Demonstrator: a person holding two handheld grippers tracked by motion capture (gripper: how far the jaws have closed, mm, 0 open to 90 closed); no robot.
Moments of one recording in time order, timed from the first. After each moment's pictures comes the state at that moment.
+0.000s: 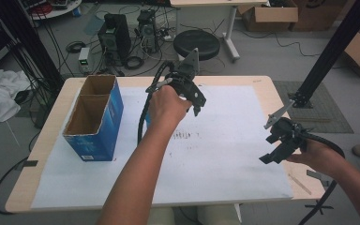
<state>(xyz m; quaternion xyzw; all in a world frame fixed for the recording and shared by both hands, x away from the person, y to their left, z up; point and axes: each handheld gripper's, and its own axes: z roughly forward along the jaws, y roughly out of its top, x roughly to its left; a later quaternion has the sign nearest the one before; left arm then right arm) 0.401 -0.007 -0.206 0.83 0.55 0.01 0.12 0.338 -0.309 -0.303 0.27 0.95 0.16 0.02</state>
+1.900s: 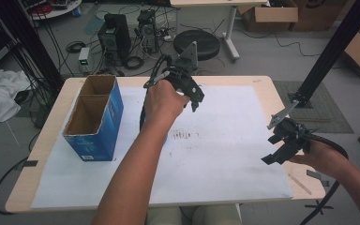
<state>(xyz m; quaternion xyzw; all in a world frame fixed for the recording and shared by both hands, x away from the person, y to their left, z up) 0.401 0.000 -0.188 0.83 0.55 0.02 0.12 0.335 -0.315 -0.301 0.27 0.95 0.17 0.01</state>
